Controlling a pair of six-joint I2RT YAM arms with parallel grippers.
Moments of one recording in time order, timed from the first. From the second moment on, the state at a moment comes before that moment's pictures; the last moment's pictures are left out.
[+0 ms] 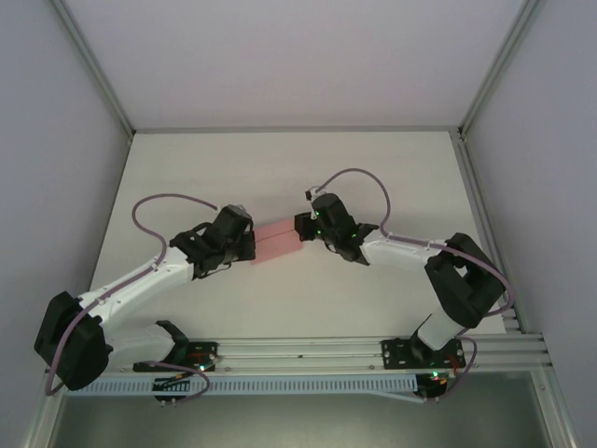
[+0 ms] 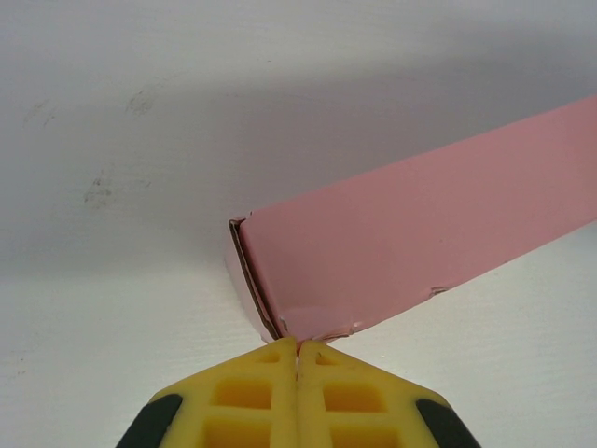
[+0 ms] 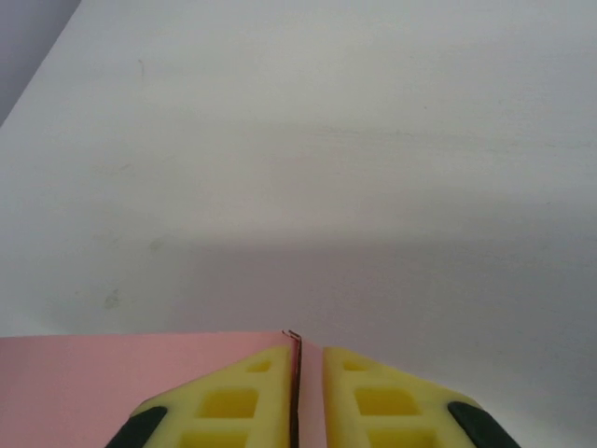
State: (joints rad) left arm -0.72 1.19 0.81 -0.59 -0.17 -0.70; right arm 0.79 1.60 0.84 0.13 0.03 0.51
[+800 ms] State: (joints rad) left arm -0.48 1.11 0.77 -0.50 0.01 -0.75; right arm 0.85 1.61 0.86 0.13 0.19 0.42
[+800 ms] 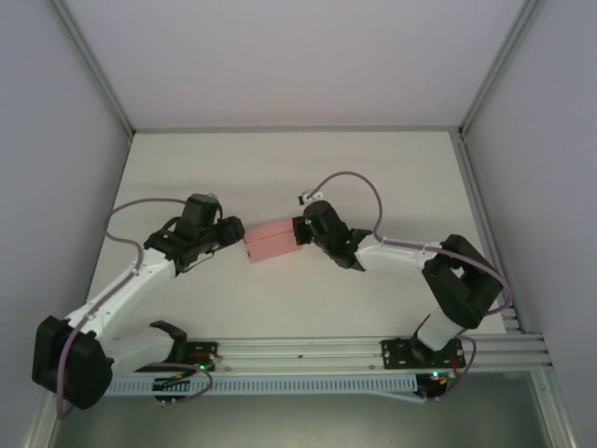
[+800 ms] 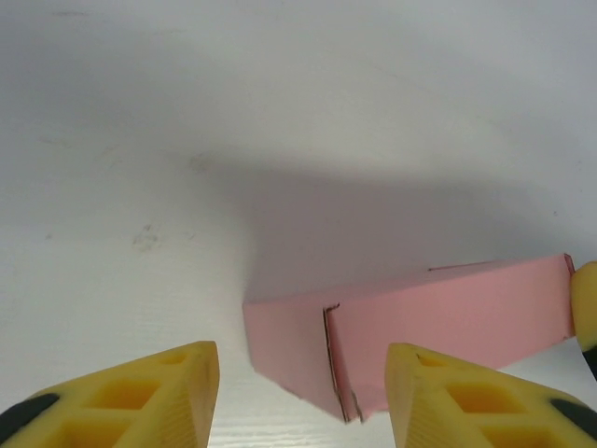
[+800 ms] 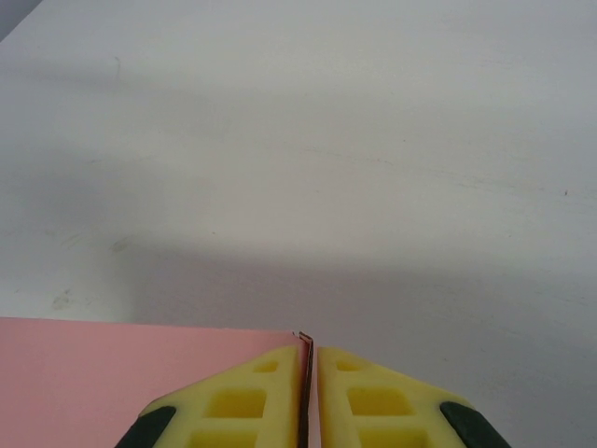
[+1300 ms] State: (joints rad) left arm -0.46 1.11 0.55 -0.16 0.18 -0.75; right arm 0.86 1.61 0.81 0.22 0.20 0.42
